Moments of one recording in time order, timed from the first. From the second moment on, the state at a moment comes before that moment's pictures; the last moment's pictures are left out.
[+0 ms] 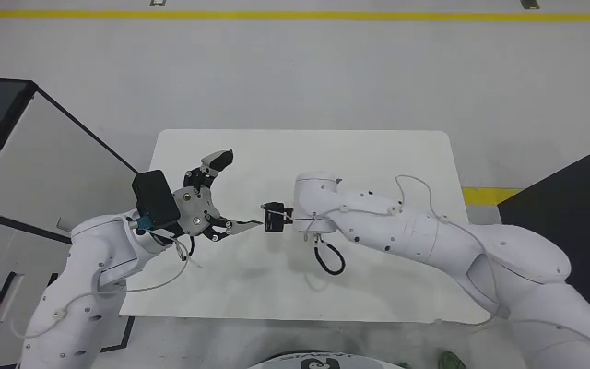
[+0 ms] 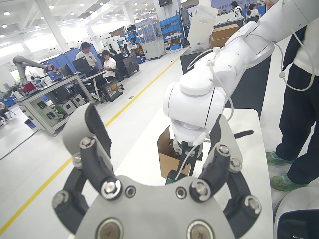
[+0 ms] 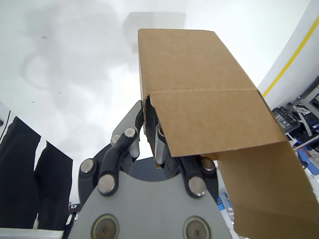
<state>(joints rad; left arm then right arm) 1.63 -0.95 -1.57 -2.12 1.17 -0.82 0.20 -0.50 -1.34 0.17 -1.47 -0.91 -0.30 1.52</state>
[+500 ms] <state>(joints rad) 1.63 -0.95 -1.57 -2.12 1.17 -0.82 0.20 -0.53 -1.35 0.17 -1.46 -0.95 -0.33 1.49</state>
